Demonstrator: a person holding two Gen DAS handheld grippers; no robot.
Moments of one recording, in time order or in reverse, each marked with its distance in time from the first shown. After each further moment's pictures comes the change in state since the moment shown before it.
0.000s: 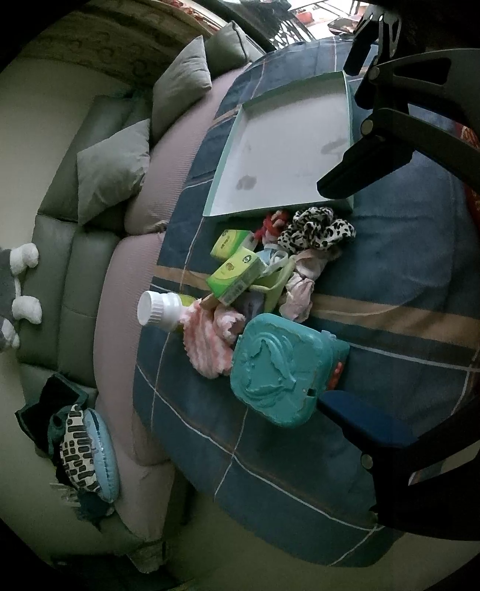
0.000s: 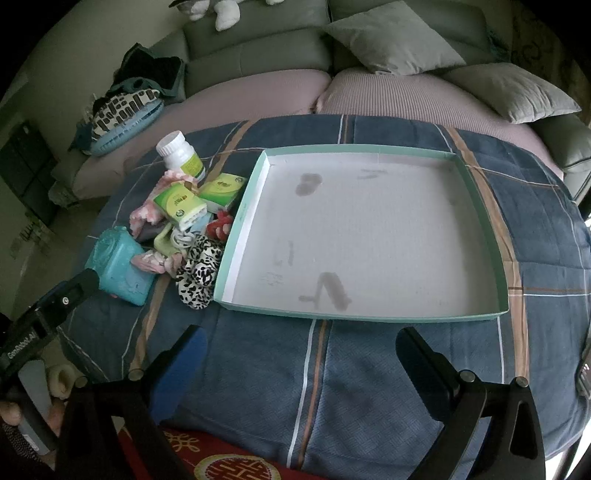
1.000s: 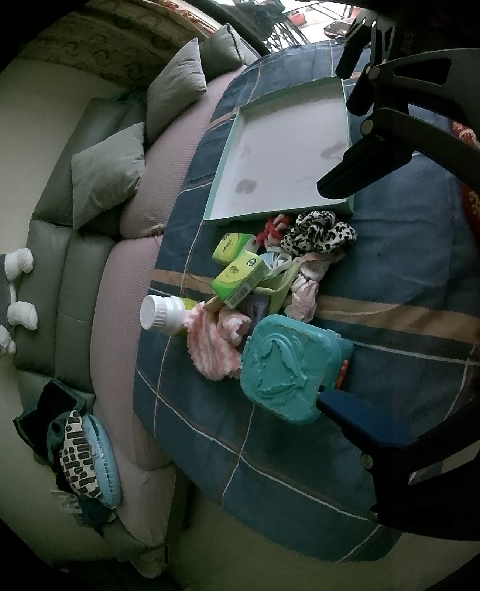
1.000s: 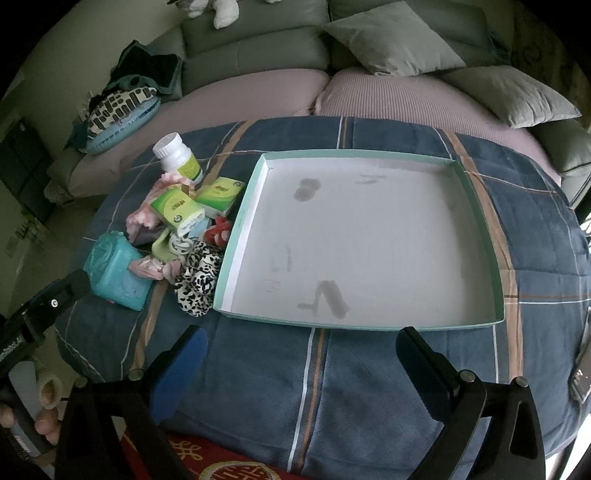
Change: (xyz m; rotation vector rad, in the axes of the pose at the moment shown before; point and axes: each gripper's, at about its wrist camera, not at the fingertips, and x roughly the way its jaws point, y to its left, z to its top) left arm -0.005 0.000 0.013 0.021 0.036 -0.007; right arm -0.002 0.005 0.011 -0.005 0.007 -0.024
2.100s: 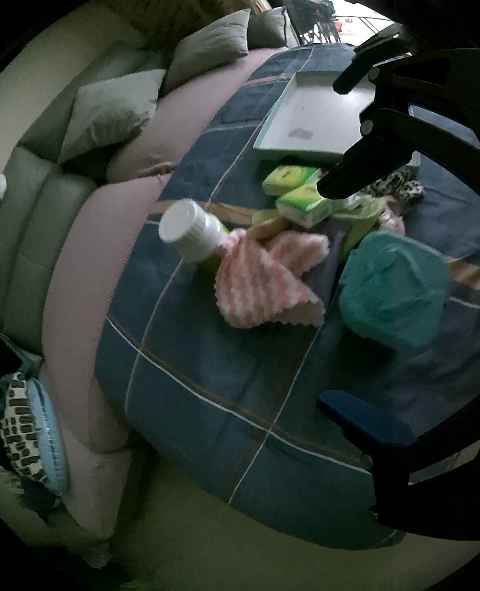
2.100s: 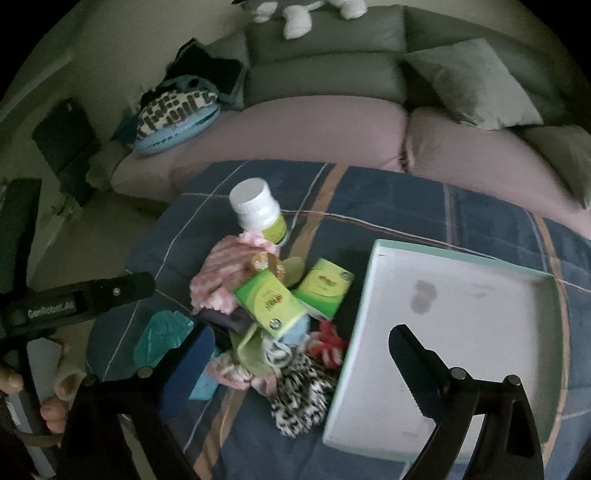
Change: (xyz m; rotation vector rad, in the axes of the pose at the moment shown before) left arm 0.071 0.084 0.107 -0.173 0.228 0.032; right arm 0.053 0.113 0.103 -0.166 -0.051 0.152
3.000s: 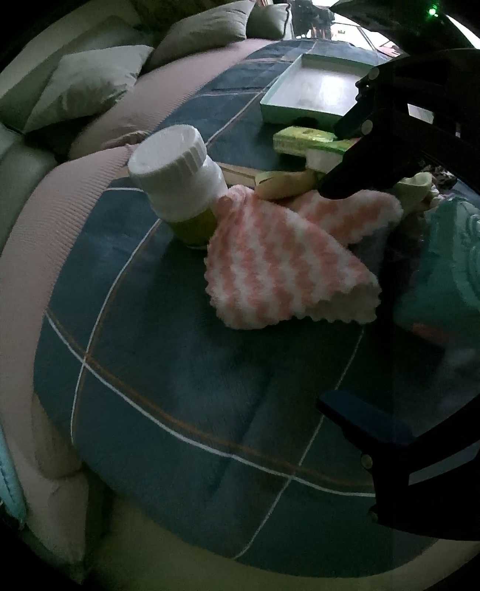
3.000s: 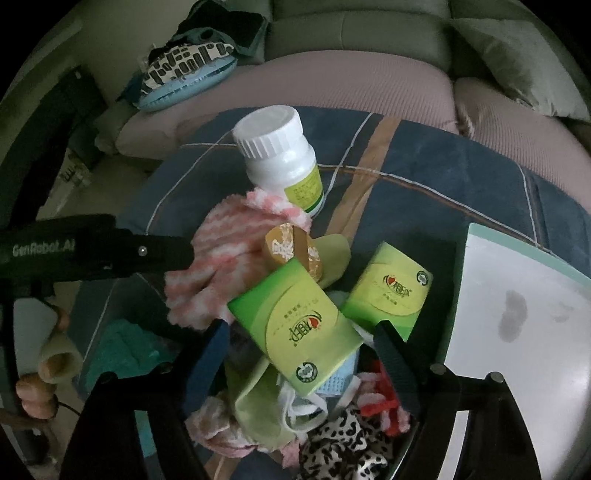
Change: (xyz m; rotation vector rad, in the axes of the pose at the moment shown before) left arm 0.089 0.014 0.043 -0.018 0.220 -0.029; right arm 0.104 0.016 0.008 -0.048 0.123 0.058
